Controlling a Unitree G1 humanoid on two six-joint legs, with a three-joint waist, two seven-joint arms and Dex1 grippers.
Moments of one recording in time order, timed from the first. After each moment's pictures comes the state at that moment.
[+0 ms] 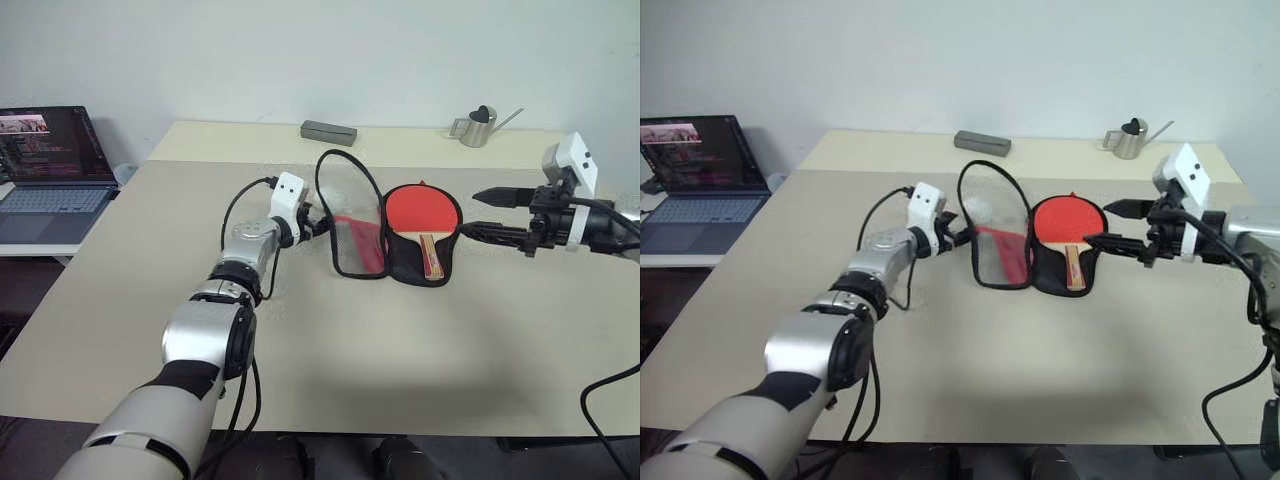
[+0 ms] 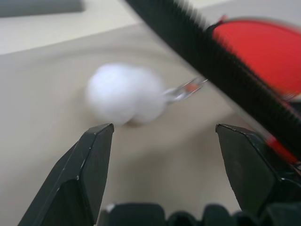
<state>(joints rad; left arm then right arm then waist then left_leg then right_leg) -1.20 0.22 0.12 1.31 -0.01 -0.03 -0.69 -0.63 -0.95 -0.15 -0.17 0.56 0.86 1.04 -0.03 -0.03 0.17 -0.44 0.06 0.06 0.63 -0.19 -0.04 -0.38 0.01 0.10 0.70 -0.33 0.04</state>
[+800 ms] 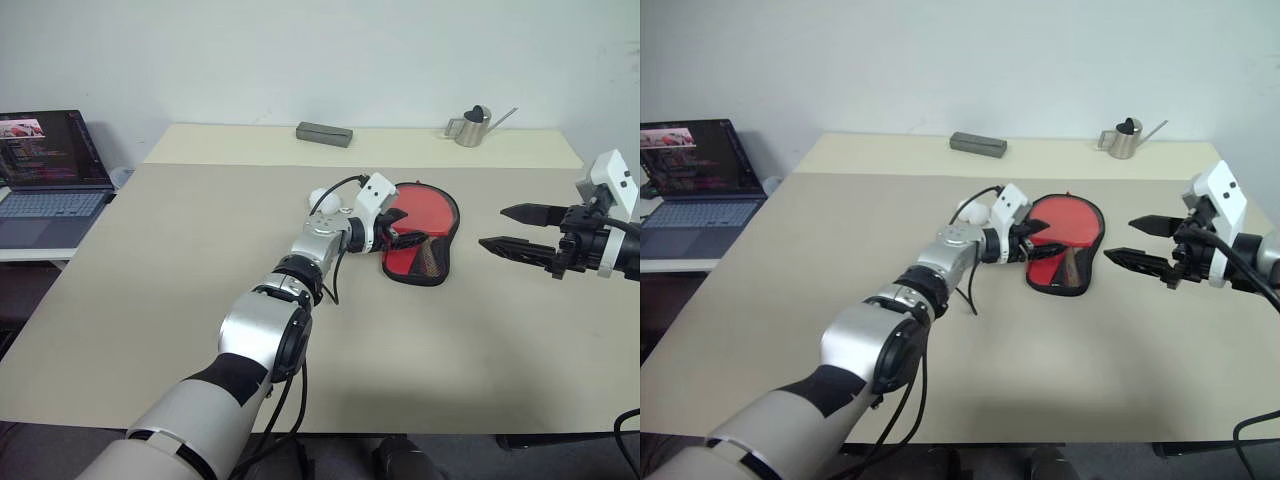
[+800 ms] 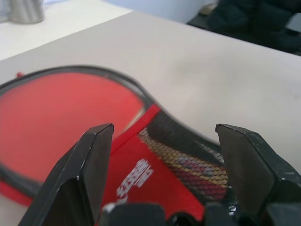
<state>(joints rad) -1.29 0.01 0.08 1.34 0.01 -0.07 -0.99 -0.45 -1.01 -0.34 -0.35 0.69 1.01 0.88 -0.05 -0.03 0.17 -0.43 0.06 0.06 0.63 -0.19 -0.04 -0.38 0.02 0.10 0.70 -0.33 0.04</state>
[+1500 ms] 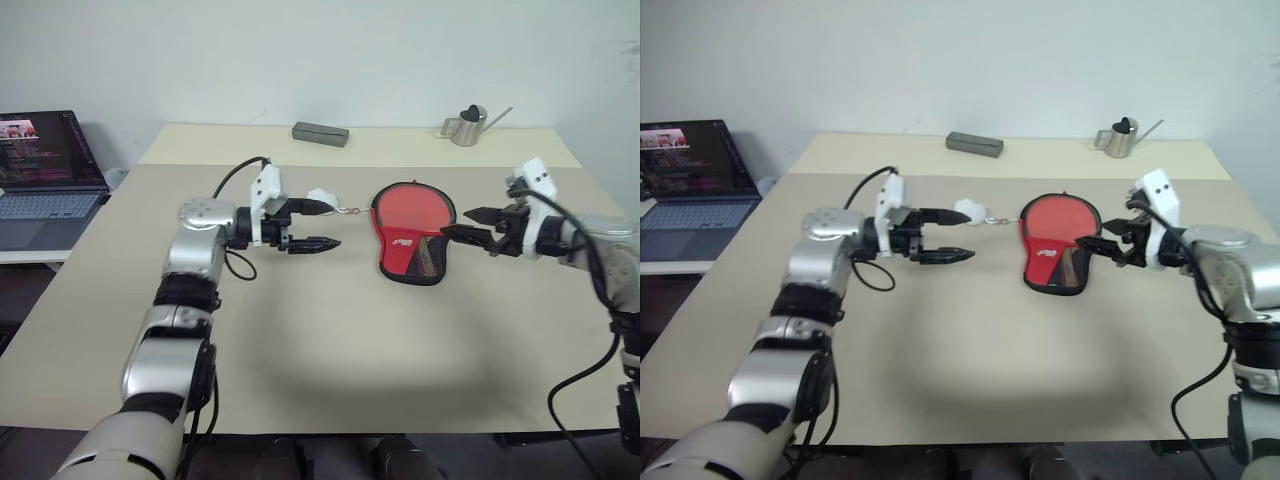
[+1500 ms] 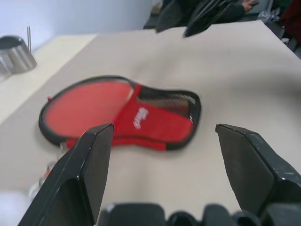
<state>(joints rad) -0.90 0.45 0.05 0.56 -0.17 0.09 -1.44 -0.70 -0.76 -0.04 0.03 0.52 0.99 0.69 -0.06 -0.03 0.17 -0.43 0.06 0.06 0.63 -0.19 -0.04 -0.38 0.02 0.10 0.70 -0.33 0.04</state>
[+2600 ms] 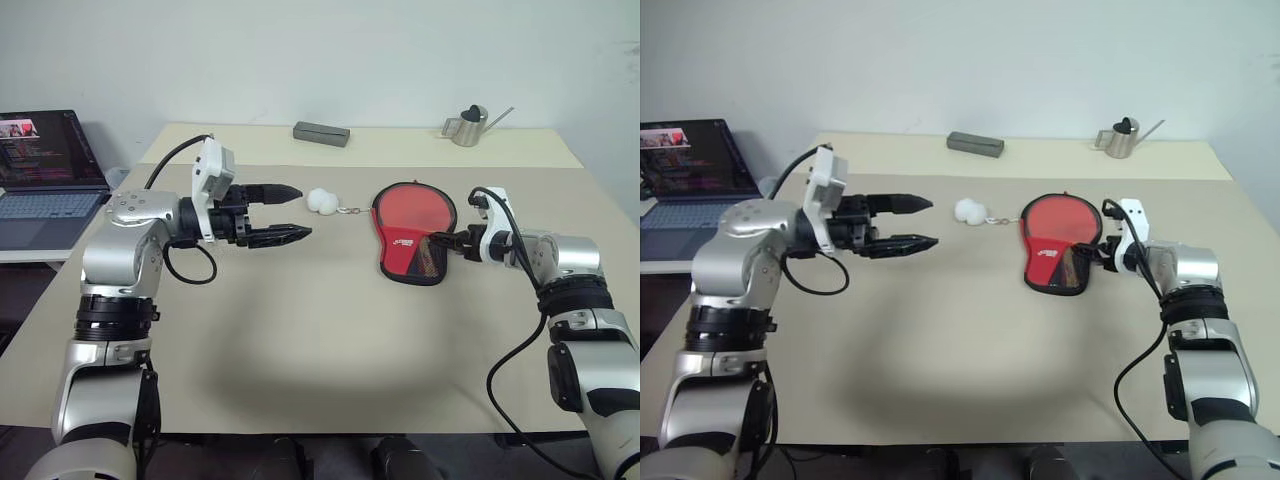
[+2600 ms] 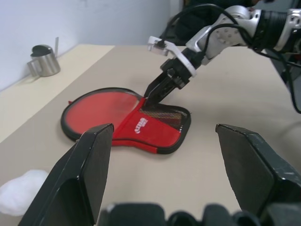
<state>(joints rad) -0.79 0.66 0.07 0.17 -0.43 0.44 -1.35 -0.92 -0.54 -0.06 0.71 0.33 0.82 0.63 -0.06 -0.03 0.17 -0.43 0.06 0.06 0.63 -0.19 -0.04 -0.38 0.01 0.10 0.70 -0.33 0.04</state>
